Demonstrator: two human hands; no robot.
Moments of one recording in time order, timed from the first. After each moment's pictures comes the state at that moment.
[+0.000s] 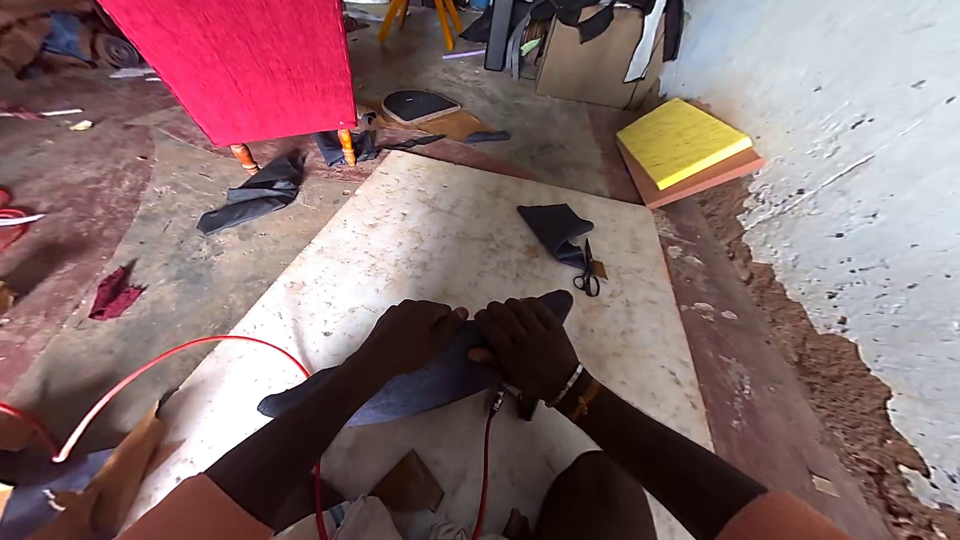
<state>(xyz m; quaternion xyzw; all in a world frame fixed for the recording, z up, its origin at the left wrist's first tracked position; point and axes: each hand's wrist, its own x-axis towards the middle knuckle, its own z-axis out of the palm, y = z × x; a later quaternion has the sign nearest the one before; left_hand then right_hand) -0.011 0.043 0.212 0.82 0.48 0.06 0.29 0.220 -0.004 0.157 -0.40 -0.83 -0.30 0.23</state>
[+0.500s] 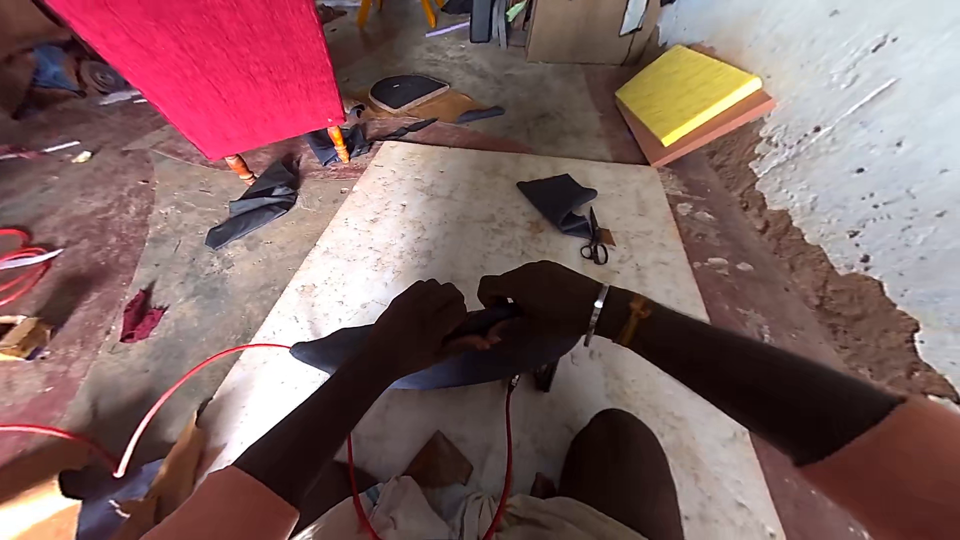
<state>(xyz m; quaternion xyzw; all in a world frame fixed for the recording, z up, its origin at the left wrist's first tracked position) -0.025 0.043 0.189 0.94 0.19 0.27 -0.02 0.224 0.023 0.253 -0.43 -0.88 0.19 0.00</state>
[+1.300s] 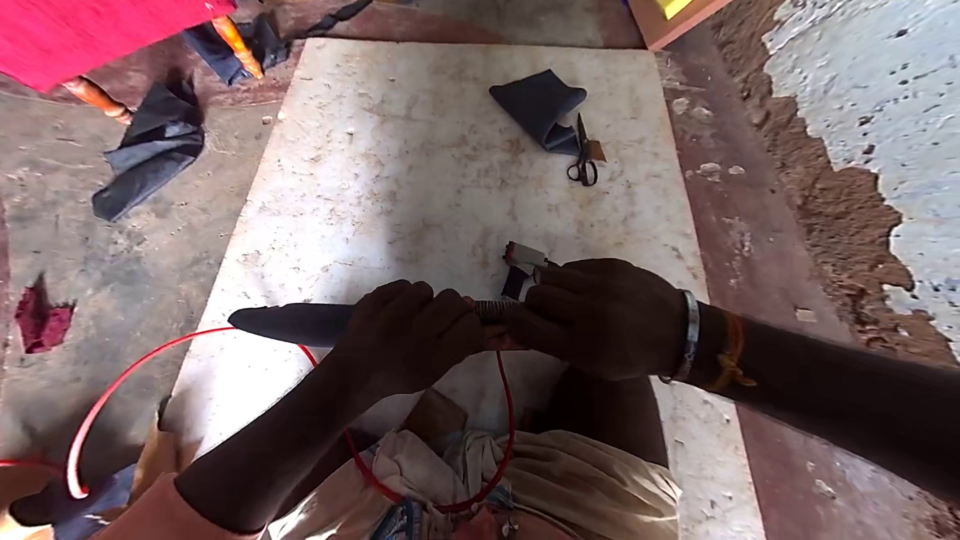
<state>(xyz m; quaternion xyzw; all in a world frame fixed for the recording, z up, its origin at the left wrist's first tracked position) -0.005 0.044 0.185 0.94 0.10 0.32 -0.10 0.251 -0.022 0.219 -0.29 -0.94 -0.07 0.15</state>
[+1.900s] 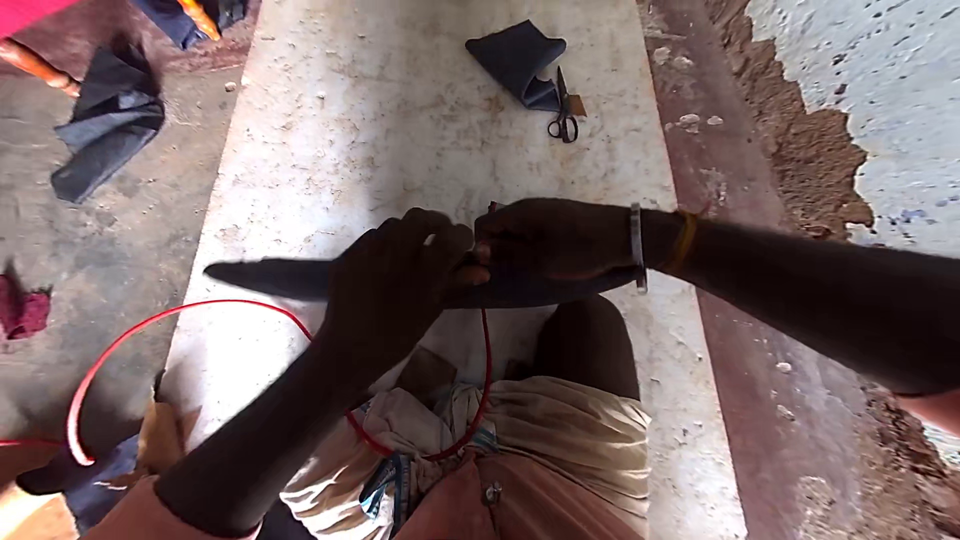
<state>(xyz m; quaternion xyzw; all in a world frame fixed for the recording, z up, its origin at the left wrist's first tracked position) 0.005 -0.003 0.205 0.92 0.27 0.27 0.05 0.251 -0.012 0.223 -0.46 -0.76 0.45 0.08</state>
